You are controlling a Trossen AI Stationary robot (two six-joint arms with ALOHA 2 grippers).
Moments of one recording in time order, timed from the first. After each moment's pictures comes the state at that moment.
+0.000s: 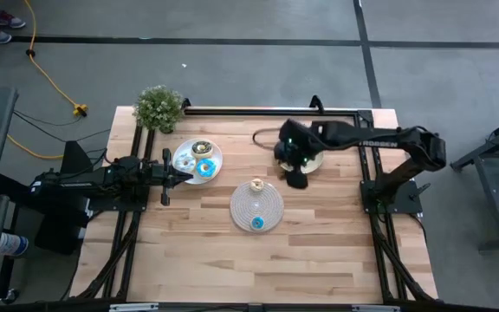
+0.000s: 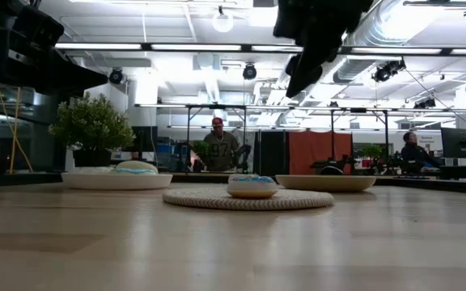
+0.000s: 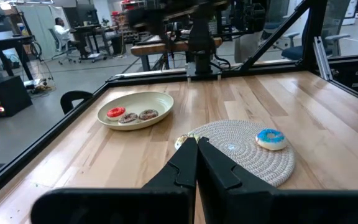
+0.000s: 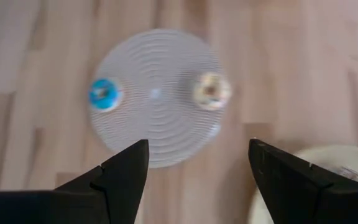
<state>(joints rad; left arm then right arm) 0.06 0.05 0.05 -0.06 -0.01 0.13 -0.21 1.52 1.26 -0.77 -0.25 -0.12</state>
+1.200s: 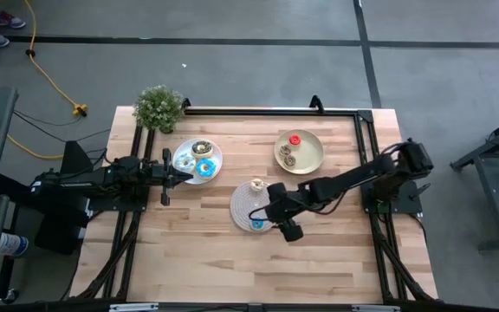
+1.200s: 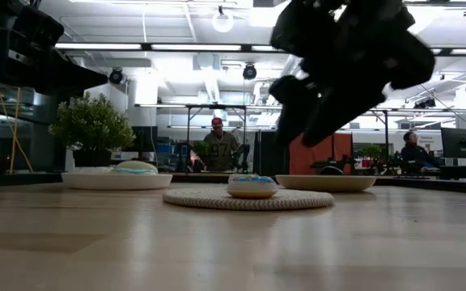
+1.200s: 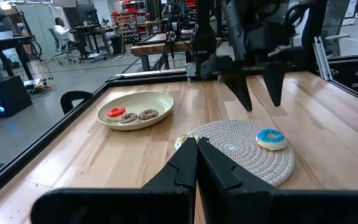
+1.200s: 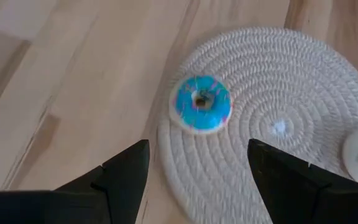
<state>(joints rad) 0.06 0.05 0.05 -0.06 -0.01 0.13 0.22 1.70 1.01 -0.23 -0.03 -0.09</state>
